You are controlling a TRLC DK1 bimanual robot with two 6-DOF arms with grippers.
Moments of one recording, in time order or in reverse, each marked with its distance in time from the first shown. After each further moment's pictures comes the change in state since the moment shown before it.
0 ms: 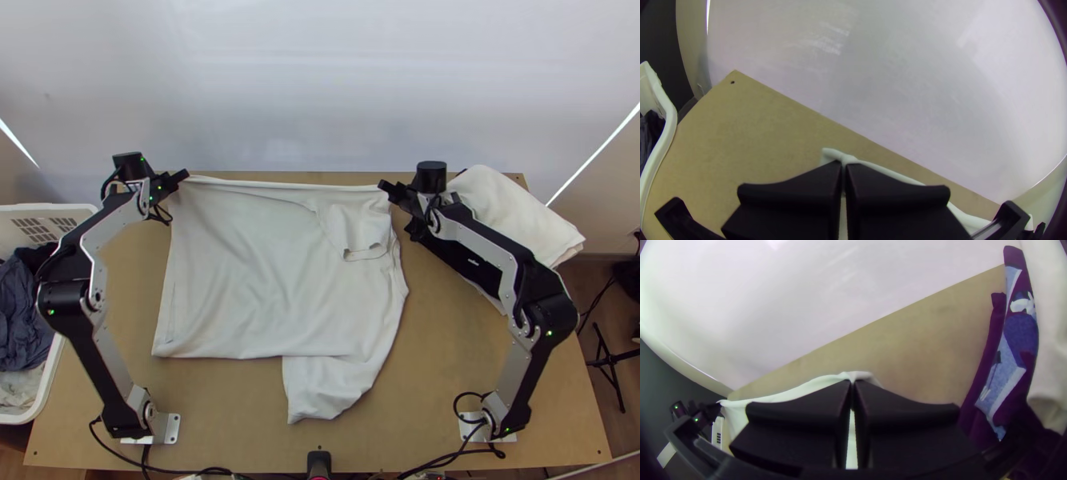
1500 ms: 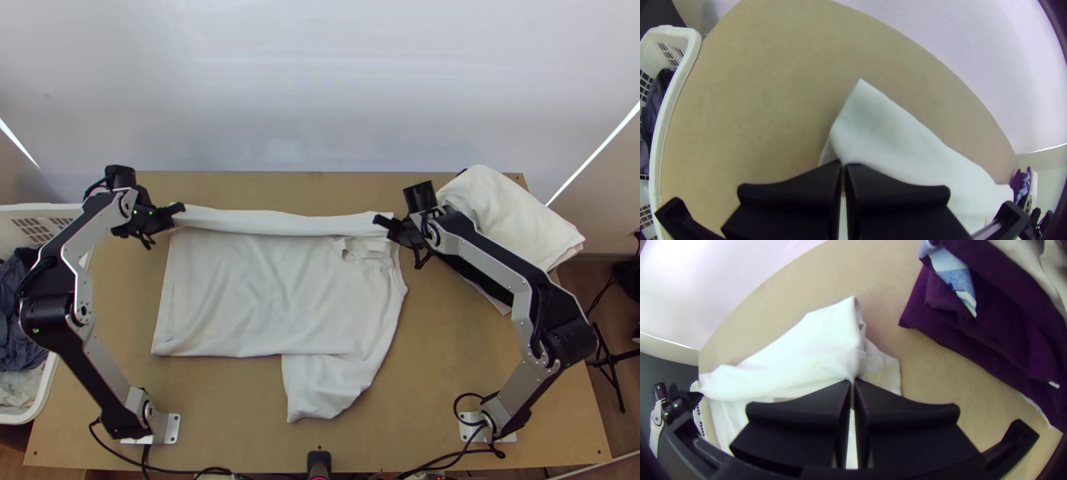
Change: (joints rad) left arm 0.045 -0.121 -0.079 -0.515 0.105 0.137; right arm 0.093 -0.163 -0.109 -0.447 0.037 0.056
